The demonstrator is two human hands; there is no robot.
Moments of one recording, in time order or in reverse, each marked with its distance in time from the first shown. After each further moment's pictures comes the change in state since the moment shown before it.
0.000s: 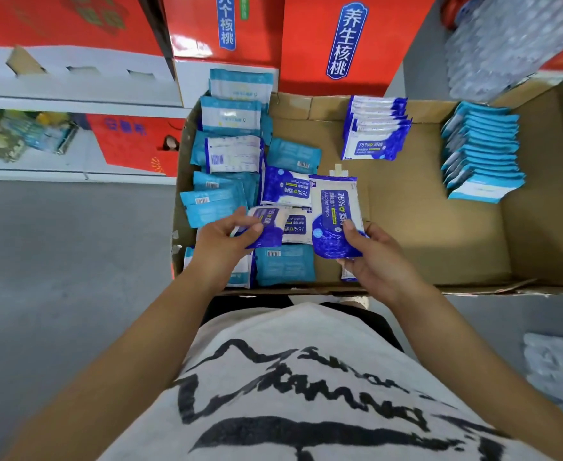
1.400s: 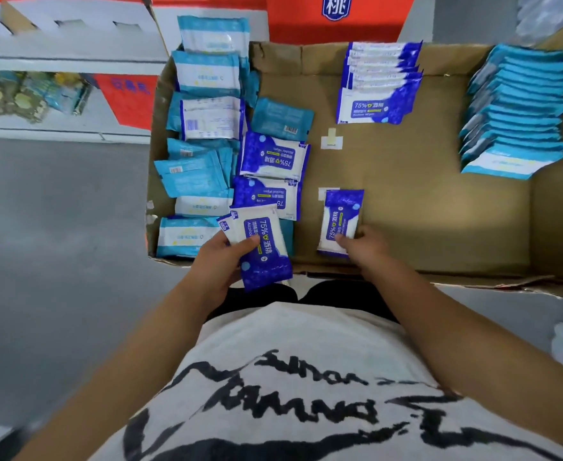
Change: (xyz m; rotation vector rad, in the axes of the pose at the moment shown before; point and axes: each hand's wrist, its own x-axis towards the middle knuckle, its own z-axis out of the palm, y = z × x) left_hand -0.030 -0.045 0.064 -0.102 0.093 -0.379; right_hand 0.114 0.048 -0.113 -0.843 0.191 0.095
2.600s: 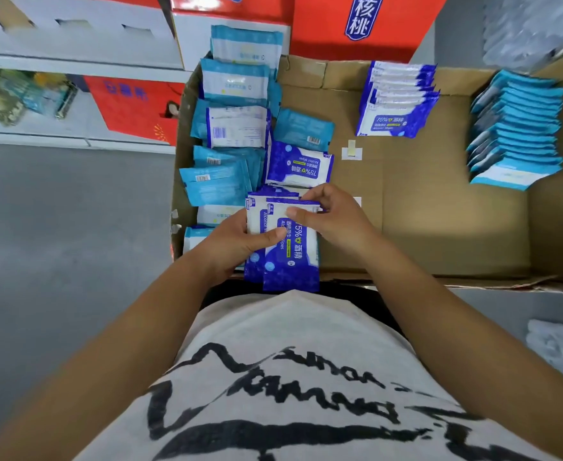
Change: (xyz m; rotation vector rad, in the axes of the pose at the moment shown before) left_hand 0.021 0.060 -0.055 0.293 -0.401 0.094; right_hand -0.093 -0.133 0.063 0.178 -0.285 -0.378
